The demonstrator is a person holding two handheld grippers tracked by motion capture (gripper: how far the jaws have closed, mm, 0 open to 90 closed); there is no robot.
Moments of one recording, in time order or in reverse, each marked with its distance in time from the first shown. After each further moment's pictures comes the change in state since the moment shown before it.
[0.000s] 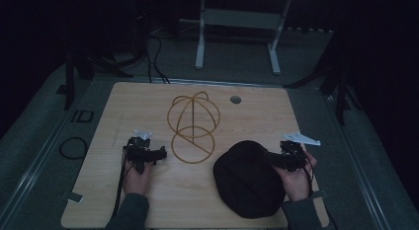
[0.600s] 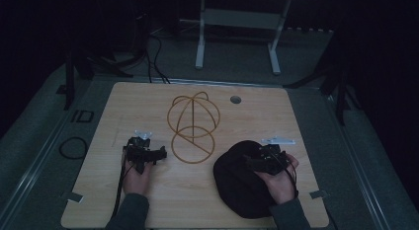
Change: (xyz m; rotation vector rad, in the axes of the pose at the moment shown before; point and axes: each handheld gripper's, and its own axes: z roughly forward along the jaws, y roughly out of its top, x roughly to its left) left arm 0.000 0.000 0.000 0.000 0.000 0.000; right arm 0.034 -0.012 0.029 0.160 0.031 -0.066
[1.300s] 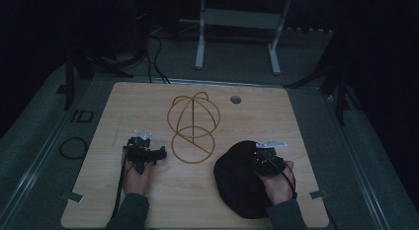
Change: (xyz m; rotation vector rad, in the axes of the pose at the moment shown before) left arm 0.000 0.000 0.000 0.000 0.000 0.000; right arm 0.006 -0.008 0.008 0.088 -0.073 -0.080
